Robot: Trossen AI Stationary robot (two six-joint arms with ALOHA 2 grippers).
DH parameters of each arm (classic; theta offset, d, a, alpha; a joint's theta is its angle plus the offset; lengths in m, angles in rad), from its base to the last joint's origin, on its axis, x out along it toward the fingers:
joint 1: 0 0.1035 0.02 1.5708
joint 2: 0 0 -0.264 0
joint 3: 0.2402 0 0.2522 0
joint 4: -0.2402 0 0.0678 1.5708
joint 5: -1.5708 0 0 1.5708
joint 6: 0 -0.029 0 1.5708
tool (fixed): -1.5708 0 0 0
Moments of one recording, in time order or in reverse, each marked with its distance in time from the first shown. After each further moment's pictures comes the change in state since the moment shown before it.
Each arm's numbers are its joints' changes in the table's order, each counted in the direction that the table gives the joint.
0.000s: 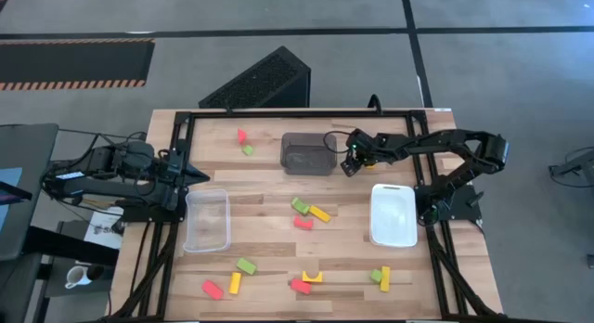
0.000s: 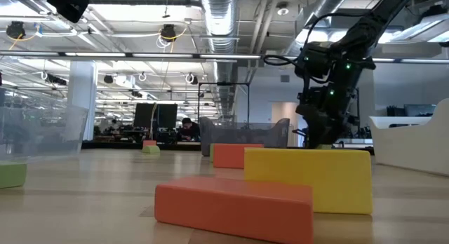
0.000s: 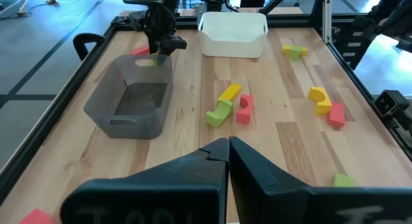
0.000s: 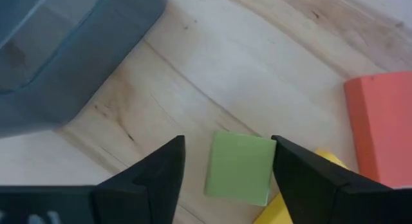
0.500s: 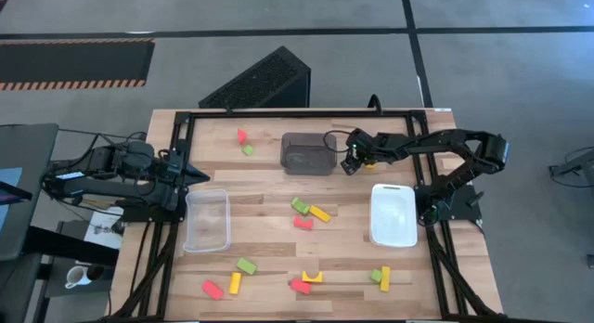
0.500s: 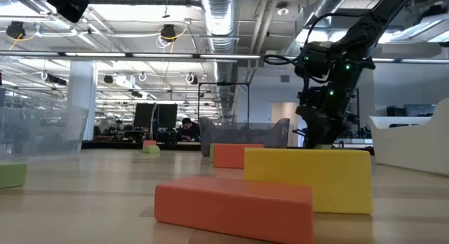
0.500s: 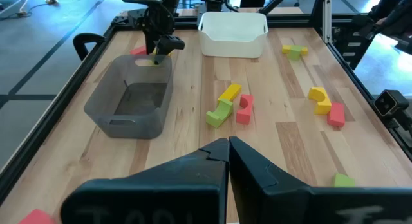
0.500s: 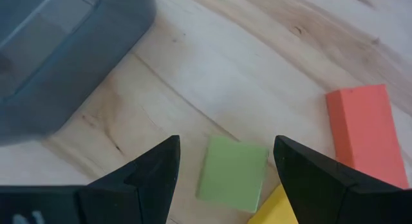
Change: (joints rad) left arm 0.000 0.000 0.000 0.000 0.000 0.000; right arm -0.003 0.000 0.000 0.012 0.044 0.023
